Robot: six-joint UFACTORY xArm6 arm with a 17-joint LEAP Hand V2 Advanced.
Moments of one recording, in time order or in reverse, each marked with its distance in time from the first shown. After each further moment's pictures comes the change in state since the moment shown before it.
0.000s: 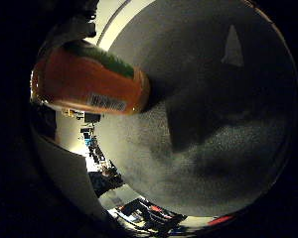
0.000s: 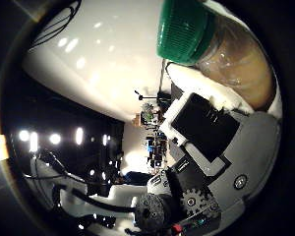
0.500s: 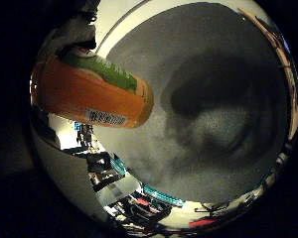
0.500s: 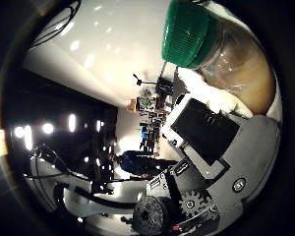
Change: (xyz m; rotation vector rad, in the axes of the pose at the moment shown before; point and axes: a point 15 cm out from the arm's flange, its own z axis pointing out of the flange) arm -0.122 -0.031 0.031 -0.174 0.115 -0.199
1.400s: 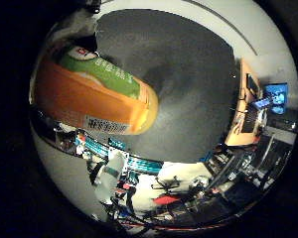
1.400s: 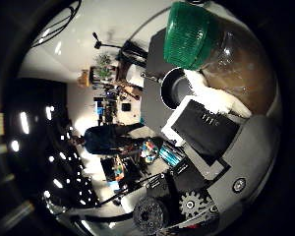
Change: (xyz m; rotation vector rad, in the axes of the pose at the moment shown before) arm -0.206 -0.062 0.105 -0.366 0.636 -0.125
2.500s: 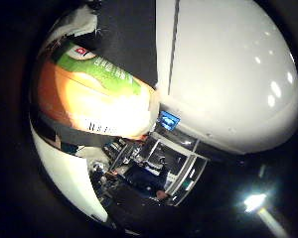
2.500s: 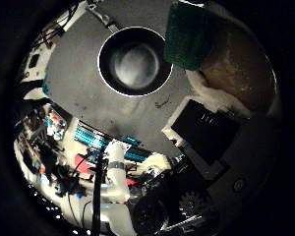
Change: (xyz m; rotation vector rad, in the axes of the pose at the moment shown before) arm -0.147 -0.071 0.065 -0.364 1.055 -0.392
